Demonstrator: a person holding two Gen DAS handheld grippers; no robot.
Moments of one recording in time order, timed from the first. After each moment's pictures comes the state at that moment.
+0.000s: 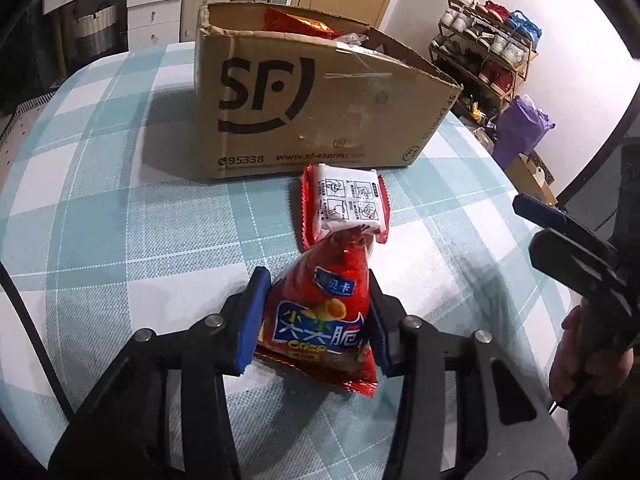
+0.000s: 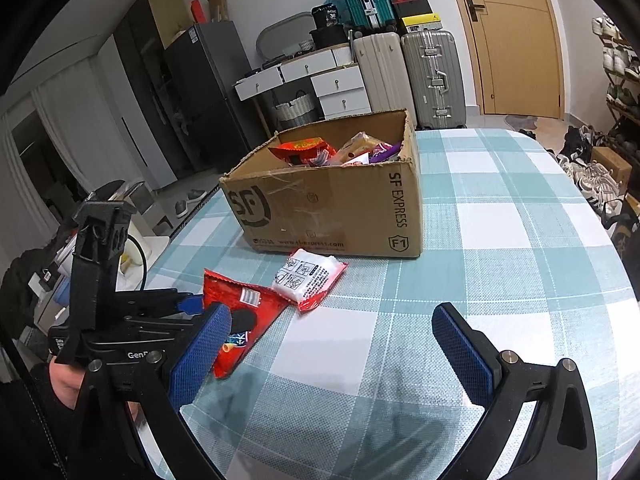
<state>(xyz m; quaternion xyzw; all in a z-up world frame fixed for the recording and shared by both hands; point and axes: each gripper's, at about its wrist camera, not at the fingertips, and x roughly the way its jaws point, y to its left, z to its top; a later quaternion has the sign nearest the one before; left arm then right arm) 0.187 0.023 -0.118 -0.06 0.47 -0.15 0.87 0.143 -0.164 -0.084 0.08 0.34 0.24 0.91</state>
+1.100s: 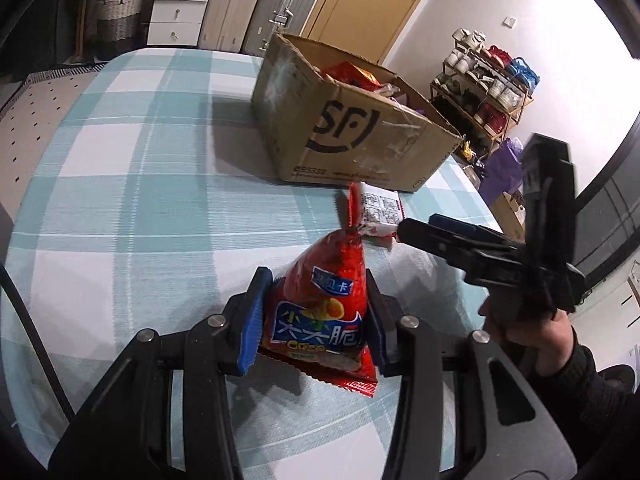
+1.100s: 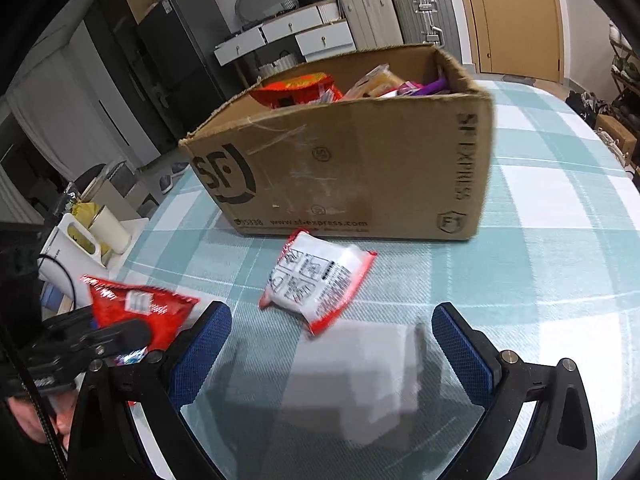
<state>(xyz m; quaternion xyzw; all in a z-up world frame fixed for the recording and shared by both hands) 0.135 0.103 -0.095 -0.14 0.43 -0.16 0.88 0.208 -0.104 -0.125 0.08 0.42 0.22 0.88</state>
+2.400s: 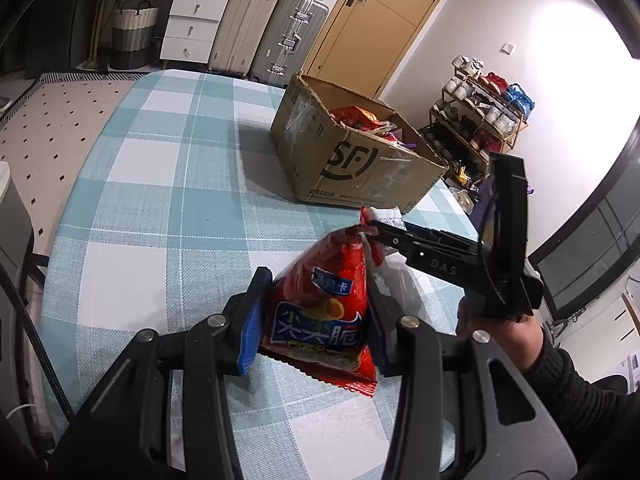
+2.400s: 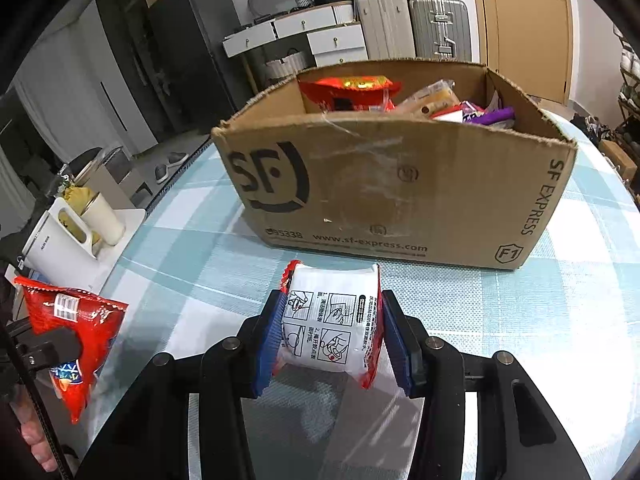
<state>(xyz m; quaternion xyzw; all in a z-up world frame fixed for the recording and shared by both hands) 0.089 0.136 -0.058 -0.16 0.40 -0.15 0.89 0.204 -0.060 -0.112 0.04 0.40 0.22 0.89</state>
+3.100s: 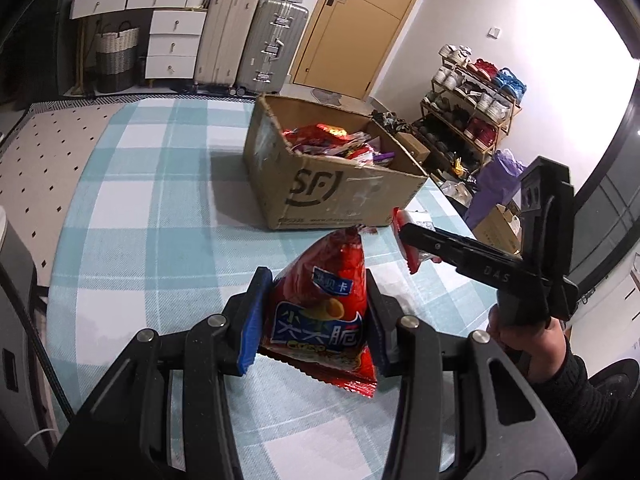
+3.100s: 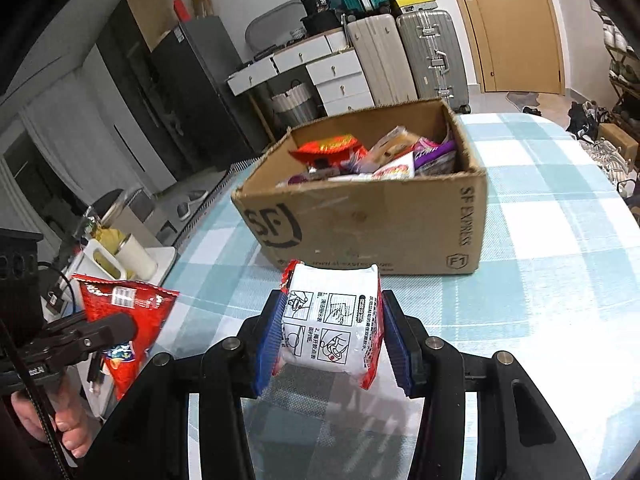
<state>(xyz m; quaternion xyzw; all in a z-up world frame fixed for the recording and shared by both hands) 0.109 0.100 -0.024 -0.12 0.39 -0.16 0.90 0.177 -0.127 -0.069 0.11 0.37 0.24 0.89</state>
